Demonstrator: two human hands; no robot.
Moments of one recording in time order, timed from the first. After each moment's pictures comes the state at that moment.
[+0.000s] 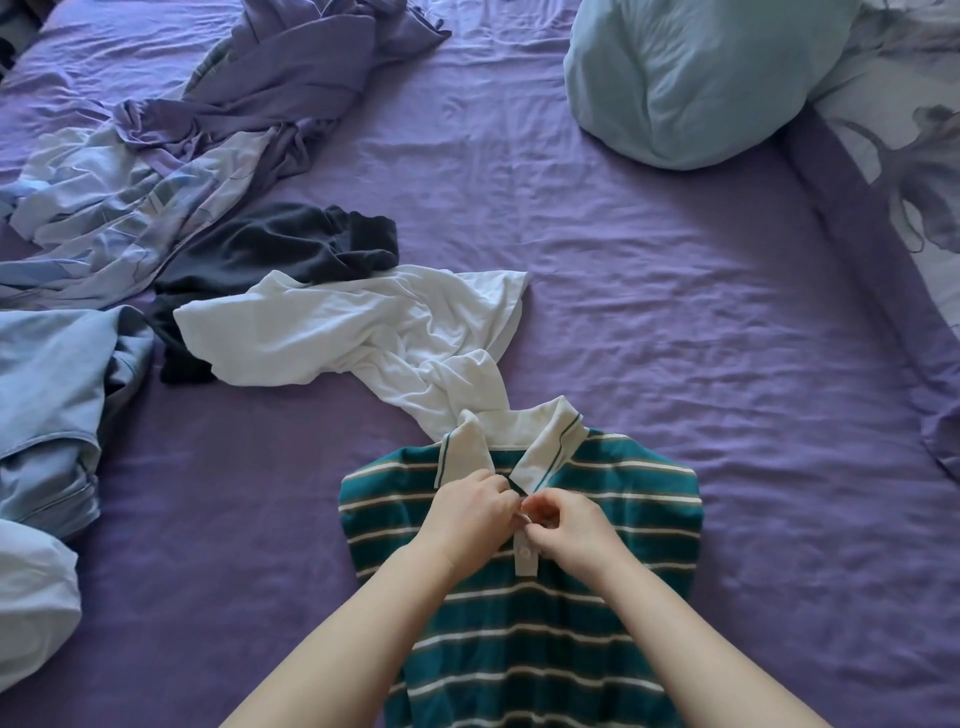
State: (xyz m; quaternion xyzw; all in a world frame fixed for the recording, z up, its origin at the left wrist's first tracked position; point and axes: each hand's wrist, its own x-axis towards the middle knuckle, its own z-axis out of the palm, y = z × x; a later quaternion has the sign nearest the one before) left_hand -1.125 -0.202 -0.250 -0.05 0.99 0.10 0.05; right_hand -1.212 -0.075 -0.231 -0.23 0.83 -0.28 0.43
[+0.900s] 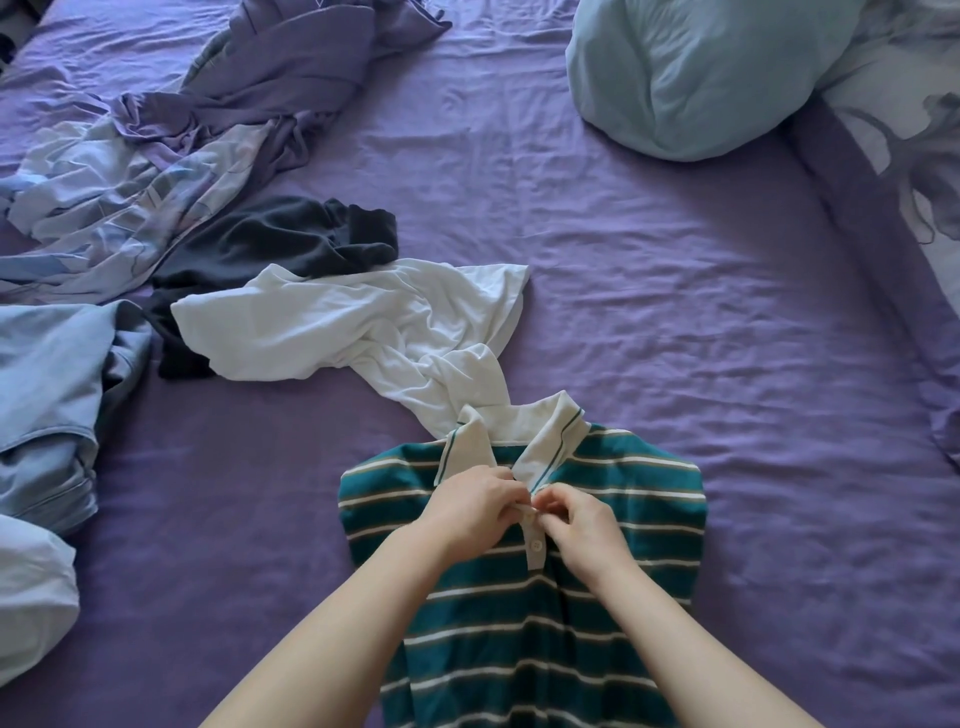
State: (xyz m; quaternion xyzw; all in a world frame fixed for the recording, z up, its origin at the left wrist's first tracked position) left_hand -1.129 -0.206 -0.234 -0.11 0.95 0.28 0.12; right_hand -1.208 -0.068 -0.239 -0.20 0.85 -0.30 0.38
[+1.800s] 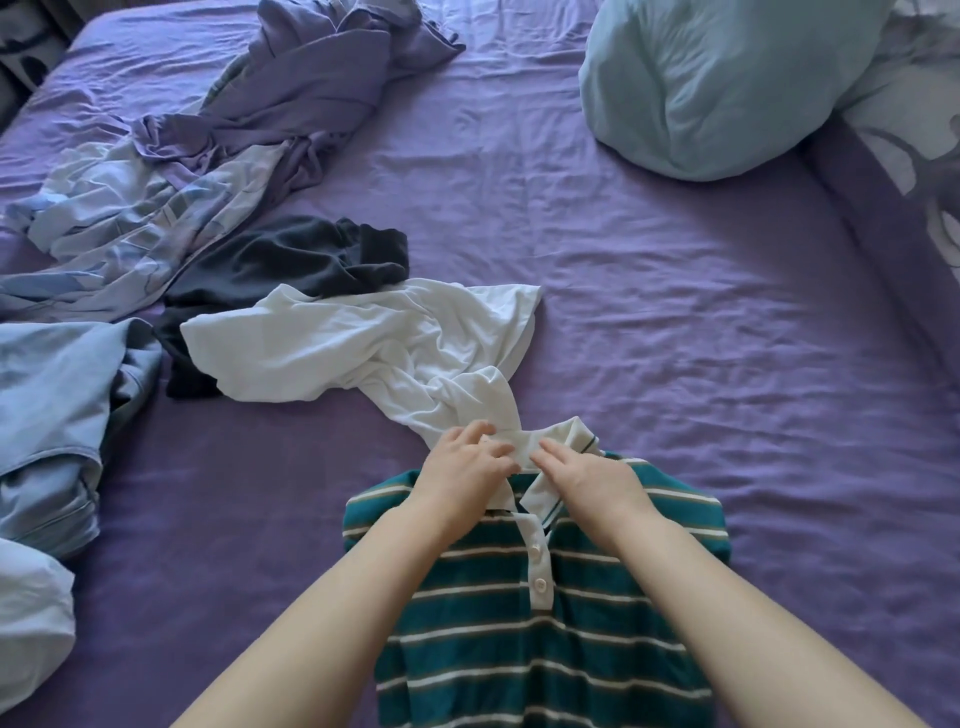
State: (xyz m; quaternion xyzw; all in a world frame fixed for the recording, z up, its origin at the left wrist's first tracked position) left_hand -1.159 -0.250 -0.226 -0.06 0.99 0.07 0.10; right_hand -1.266 -0.112 -0.222 -0.53 0.82 0.04 0.21
